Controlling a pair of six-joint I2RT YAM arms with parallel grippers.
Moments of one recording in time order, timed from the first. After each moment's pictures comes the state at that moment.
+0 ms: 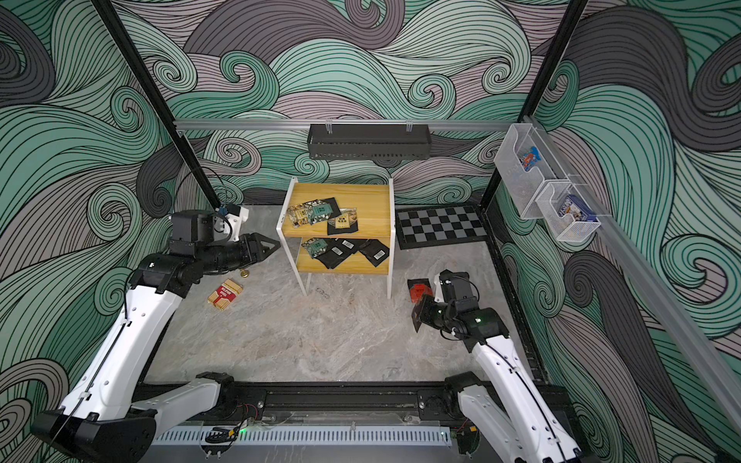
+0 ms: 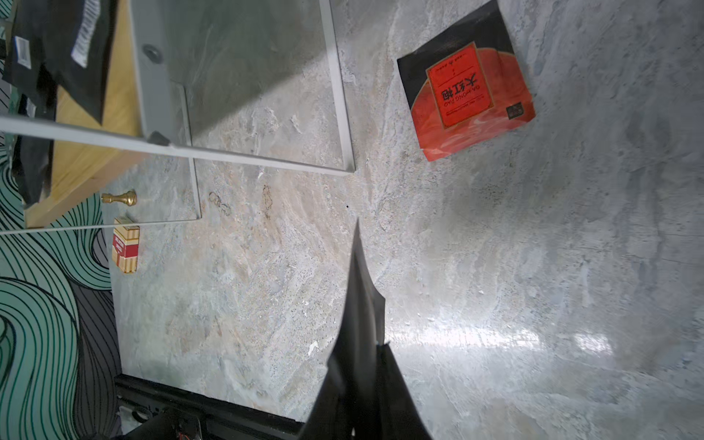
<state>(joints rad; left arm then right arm) -0.16 1.11 1.31 -0.86 0.50 -0.48 0.20 0.81 0.66 -0.83 -0.25 0.65</state>
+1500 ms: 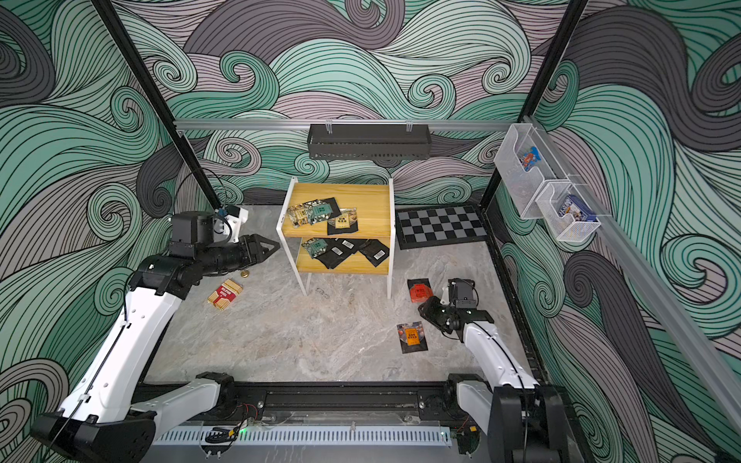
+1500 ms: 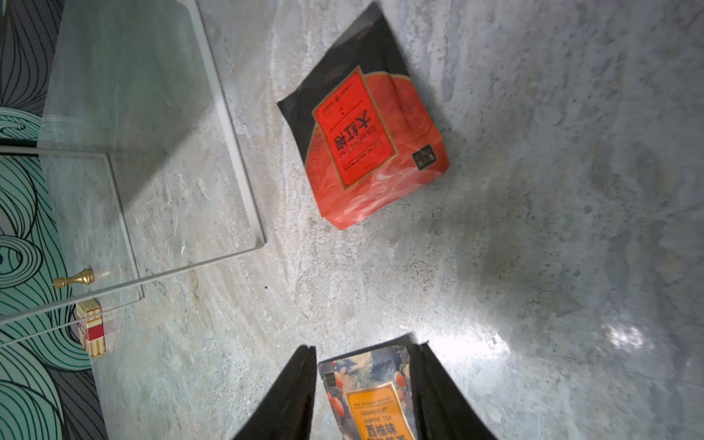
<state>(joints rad) -0.16 1.10 1.30 -0.85 0.49 -0.48 -0.02 1.01 0.50 -0.52 -0.32 0.58</state>
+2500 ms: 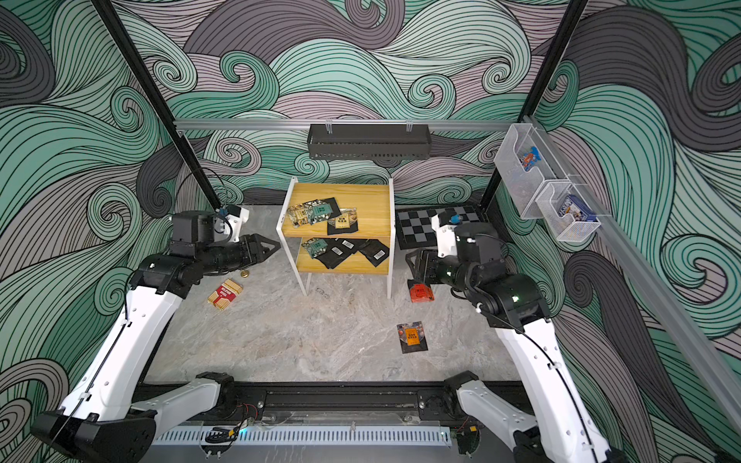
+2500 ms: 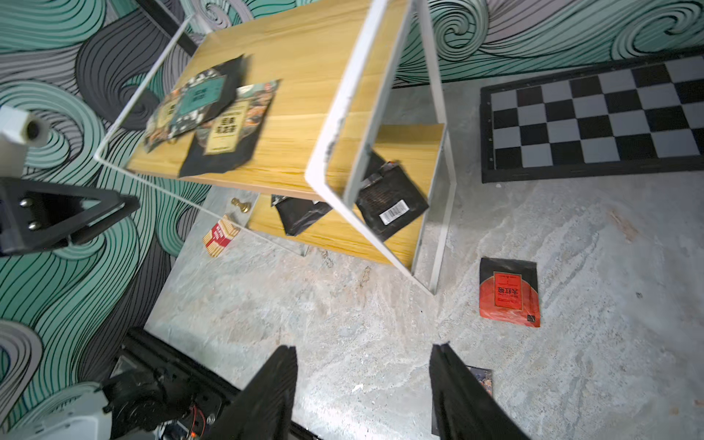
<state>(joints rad) -0.16 1.11 1.31 -0.86 0.50 -0.47 0.42 1.05 1.53 -1.13 -0.13 0.34</state>
